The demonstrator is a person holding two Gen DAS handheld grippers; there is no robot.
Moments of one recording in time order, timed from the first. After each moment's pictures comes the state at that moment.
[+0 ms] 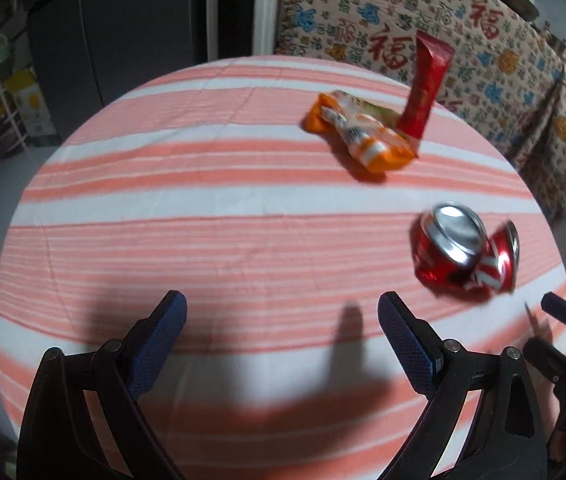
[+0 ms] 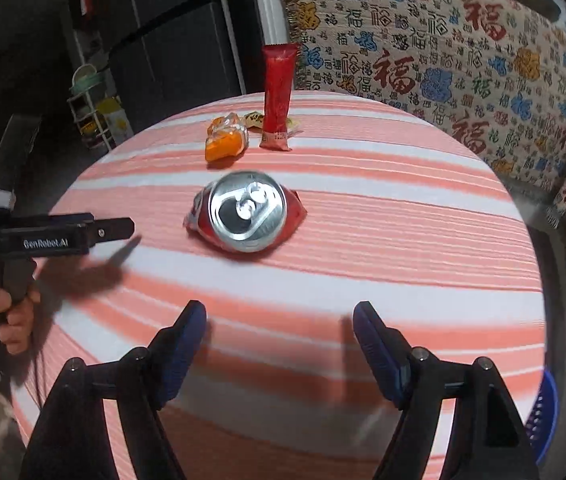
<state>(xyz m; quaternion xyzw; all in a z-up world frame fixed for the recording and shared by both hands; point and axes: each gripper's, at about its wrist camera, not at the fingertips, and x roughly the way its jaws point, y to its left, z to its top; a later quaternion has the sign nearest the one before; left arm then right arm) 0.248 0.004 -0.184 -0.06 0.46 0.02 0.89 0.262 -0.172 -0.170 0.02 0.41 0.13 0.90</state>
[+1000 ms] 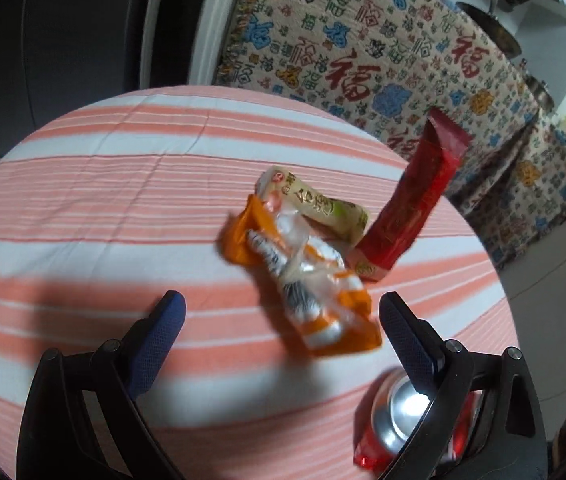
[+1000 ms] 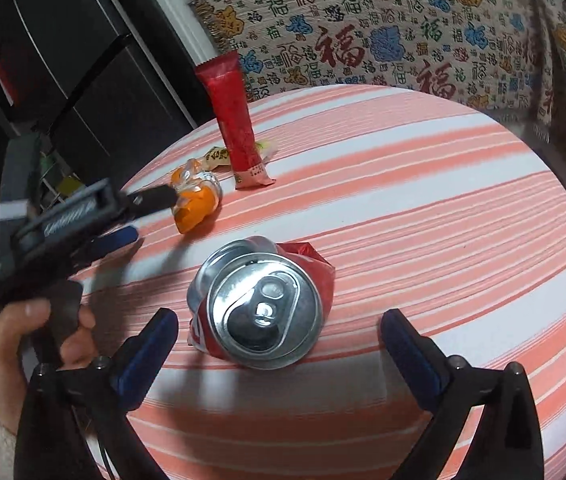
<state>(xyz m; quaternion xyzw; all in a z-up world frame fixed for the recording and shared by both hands) 0.376 -0.011 -0.177 -0.13 0.44 -0.08 0.88 0.318 -0.153 -0.176 0.18 0.42 0.04 0.89</state>
